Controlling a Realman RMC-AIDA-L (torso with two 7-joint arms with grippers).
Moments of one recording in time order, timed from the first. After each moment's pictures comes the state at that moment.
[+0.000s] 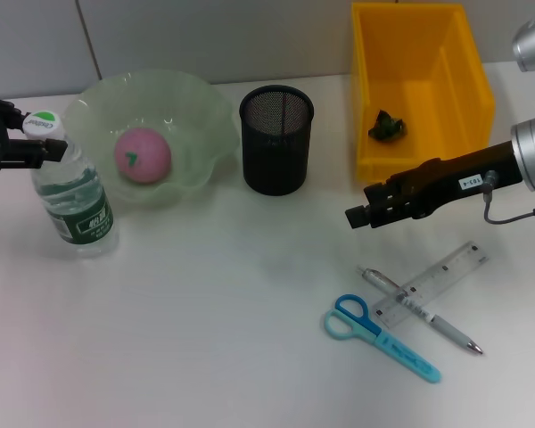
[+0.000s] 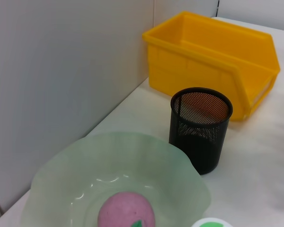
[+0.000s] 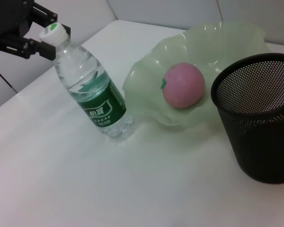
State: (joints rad) left arm -0.67 -1.93 0.75 1.11 2.31 1.64 -1.82; right arm 0.73 1.97 -0.74 -0.66 -2.27 -1.52 1.87
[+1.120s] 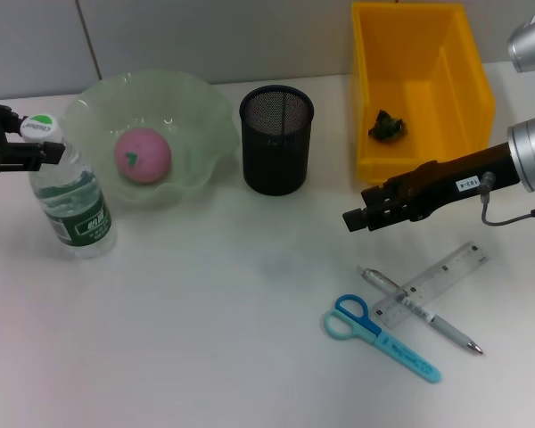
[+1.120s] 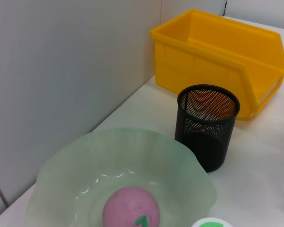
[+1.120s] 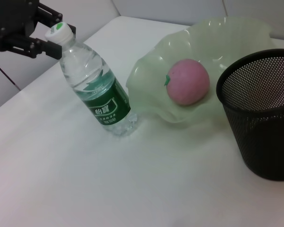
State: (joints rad) left arm -0.66 -1.93 0.75 1.11 2.31 1.62 -1.82; right arm 0.73 1.97 -0.75 -0.66 -2.27 -1.53 1.88
